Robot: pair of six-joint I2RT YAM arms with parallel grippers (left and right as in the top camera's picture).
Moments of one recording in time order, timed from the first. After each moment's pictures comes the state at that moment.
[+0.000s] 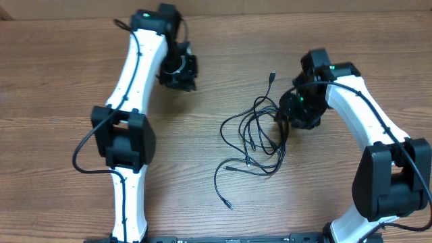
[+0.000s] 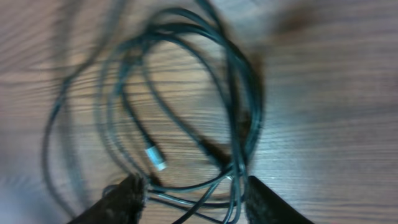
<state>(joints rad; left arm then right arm) -0.22 2.33 2.28 -1.53 0.34 -0.24 0.14 1.82 1.37 -1.09 -0.31 0.36</state>
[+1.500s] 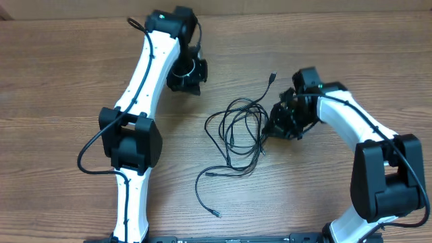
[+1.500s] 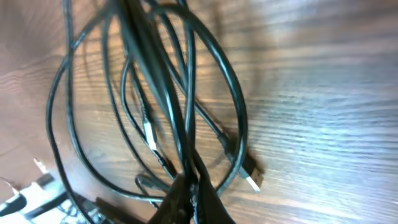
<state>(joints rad) -0.28 2.32 2.31 -1.58 0.31 -0.27 0.17 1.82 1.21 -0.90 -0.57 0.46</state>
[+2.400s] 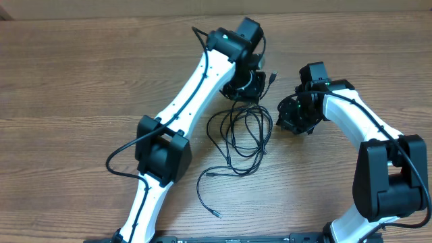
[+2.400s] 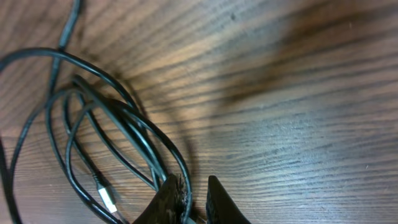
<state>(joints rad) -0.58 2.34 2.32 -1.38 0.38 -0.35 0.13 1.82 1.18 -0.81 -0.33 0.56</state>
